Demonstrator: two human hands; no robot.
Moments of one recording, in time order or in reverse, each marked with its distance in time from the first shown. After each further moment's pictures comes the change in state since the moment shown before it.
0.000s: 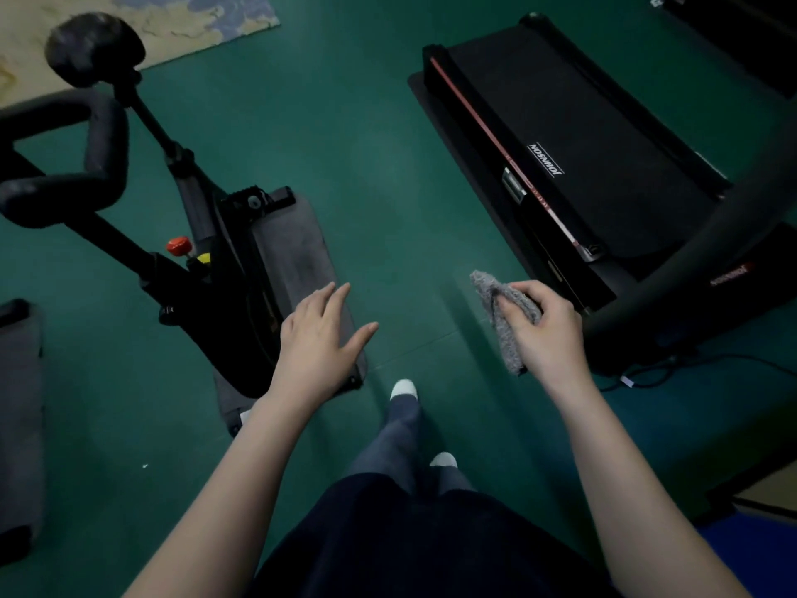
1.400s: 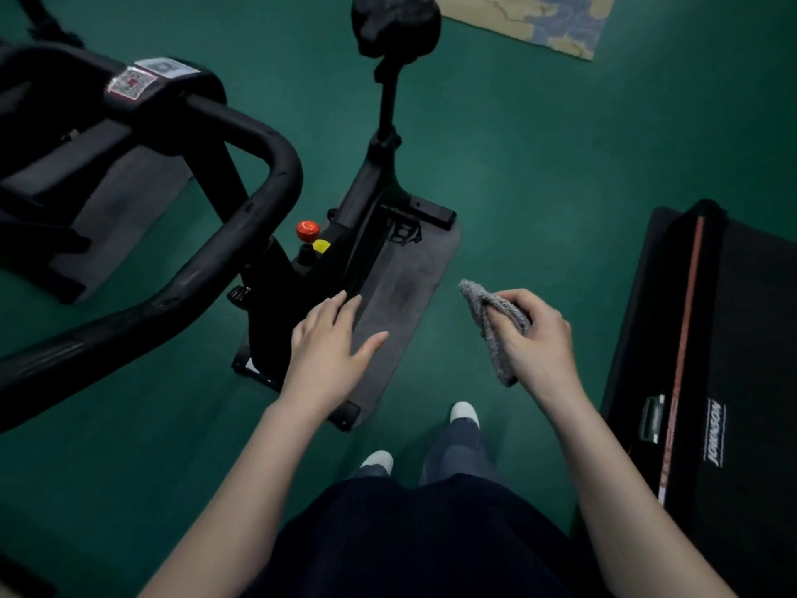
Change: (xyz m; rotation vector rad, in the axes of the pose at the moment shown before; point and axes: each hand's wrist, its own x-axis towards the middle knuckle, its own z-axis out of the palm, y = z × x) left_hand 0.223 -0.077 -0.044 -0.246 0.249 -0.753; right_hand 0.339 -0.173 0.218 -0.091 -0.738 -0.477
